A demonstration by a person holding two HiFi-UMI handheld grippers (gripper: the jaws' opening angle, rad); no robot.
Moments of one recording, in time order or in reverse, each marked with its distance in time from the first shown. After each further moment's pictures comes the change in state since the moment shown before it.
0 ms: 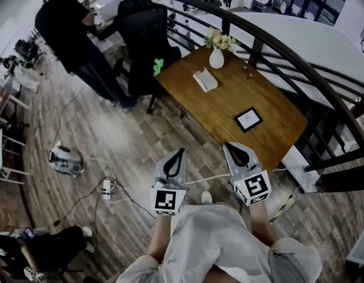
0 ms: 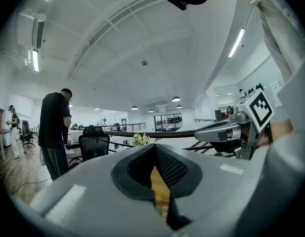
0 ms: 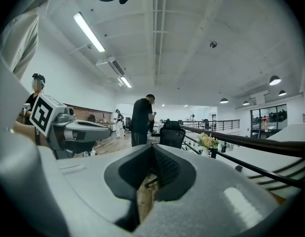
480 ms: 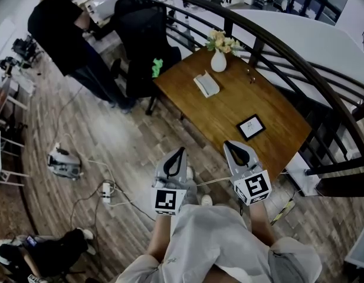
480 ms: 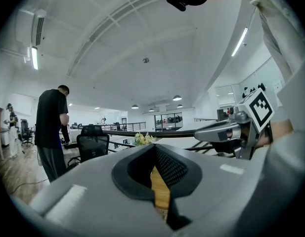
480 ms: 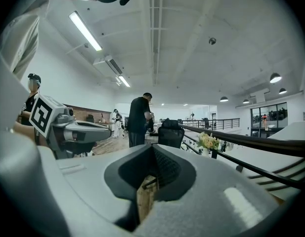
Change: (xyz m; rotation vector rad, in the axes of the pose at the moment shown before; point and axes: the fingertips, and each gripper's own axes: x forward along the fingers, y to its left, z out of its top) left arm 0.058 0.030 -0.009 0.005 0.014 0.001; right arm 0.052 -0.040 -0.002 0.011 0.006 0.000
